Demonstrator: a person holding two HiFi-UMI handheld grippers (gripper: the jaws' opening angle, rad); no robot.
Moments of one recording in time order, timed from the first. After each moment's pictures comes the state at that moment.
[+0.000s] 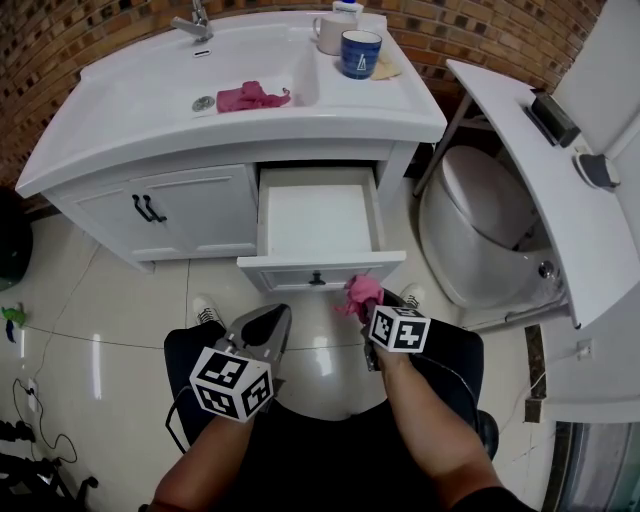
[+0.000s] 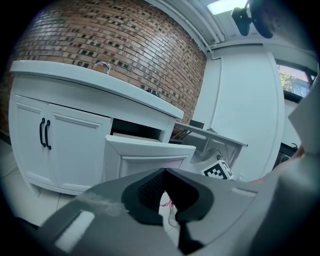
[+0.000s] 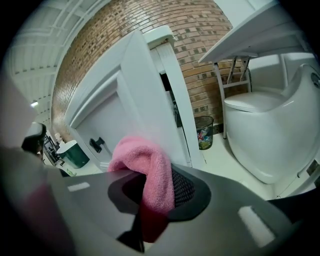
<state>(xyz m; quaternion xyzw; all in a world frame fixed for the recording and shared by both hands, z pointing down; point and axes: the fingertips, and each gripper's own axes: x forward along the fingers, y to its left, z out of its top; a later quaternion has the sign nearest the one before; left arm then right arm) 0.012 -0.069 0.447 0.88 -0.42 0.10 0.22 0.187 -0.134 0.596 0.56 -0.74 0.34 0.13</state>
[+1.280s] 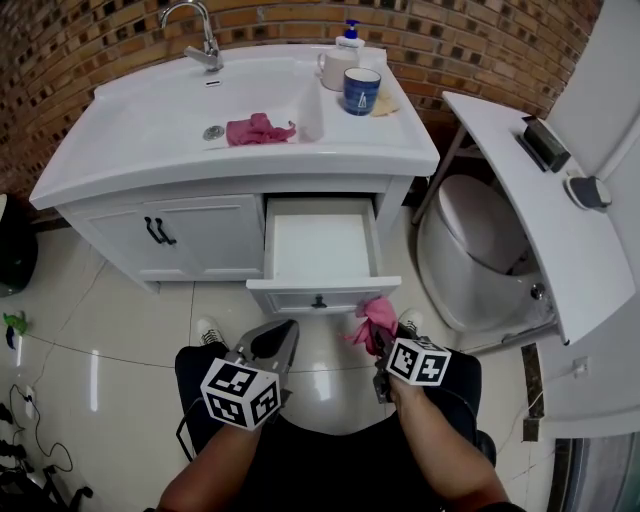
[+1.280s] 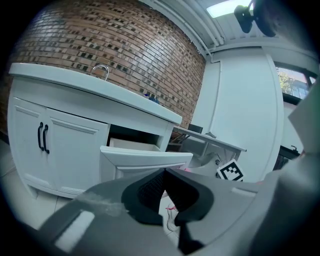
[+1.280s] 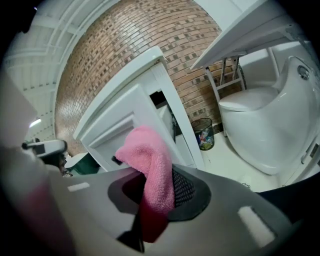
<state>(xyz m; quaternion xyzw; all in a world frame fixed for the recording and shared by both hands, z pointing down) 0.020 -0.074 0.427 0.88 -0.42 0.09 0.22 0.202 -0.104 0.548 0.55 -0.75 0.37 0.07</state>
